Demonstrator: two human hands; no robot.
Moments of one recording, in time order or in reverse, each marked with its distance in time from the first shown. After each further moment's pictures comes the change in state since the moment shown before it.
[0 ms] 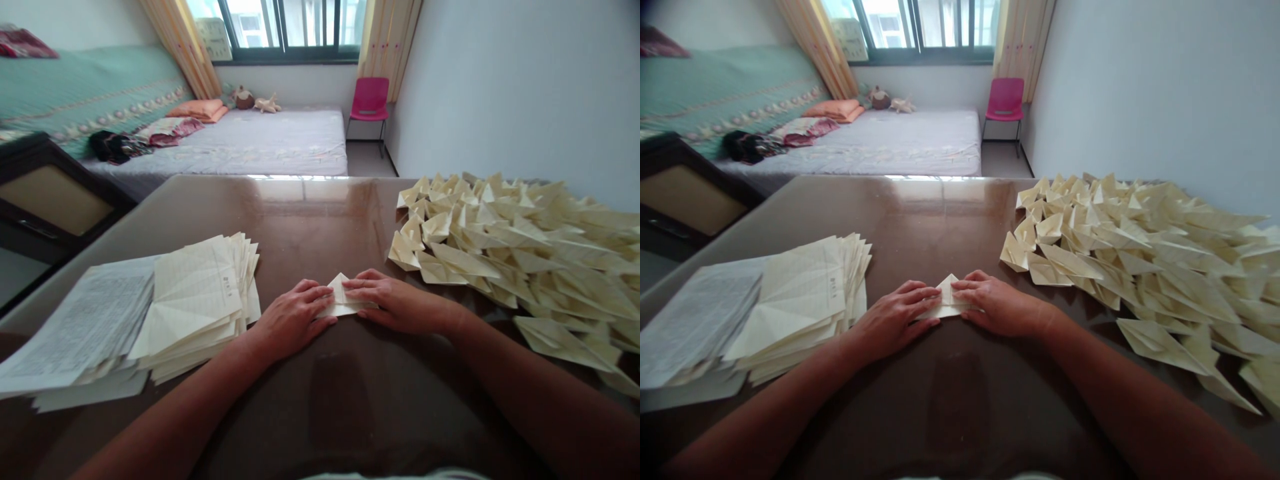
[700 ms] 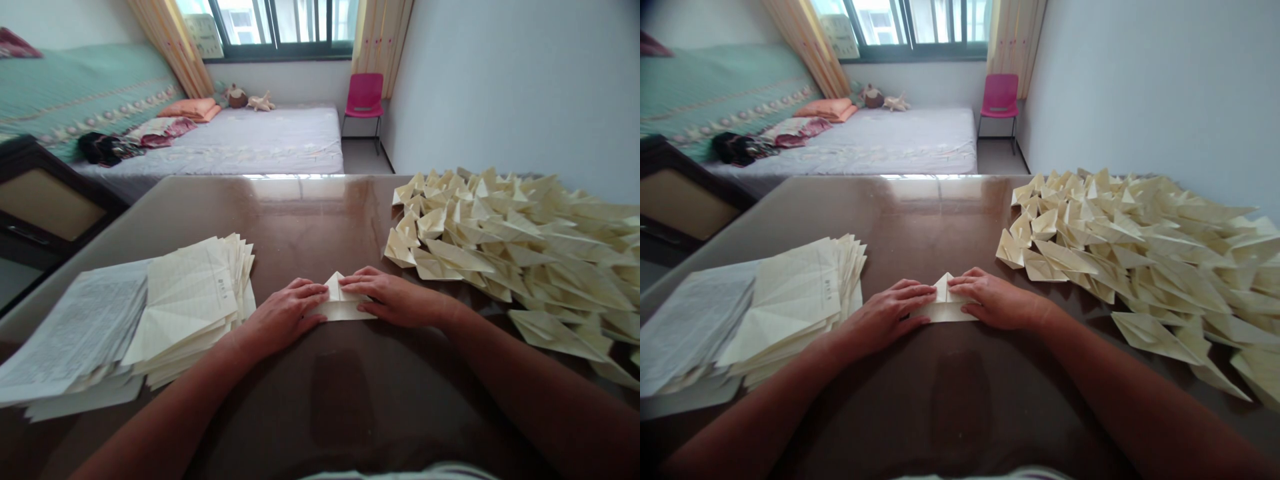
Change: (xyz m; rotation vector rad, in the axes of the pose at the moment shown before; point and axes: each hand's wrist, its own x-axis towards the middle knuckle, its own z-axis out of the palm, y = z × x) left_hand 0.001 -0.009 -0.010 -0.055 -0.058 0.043; right_hand -0.001 0.005 0.001 0.060 0.027 0.038
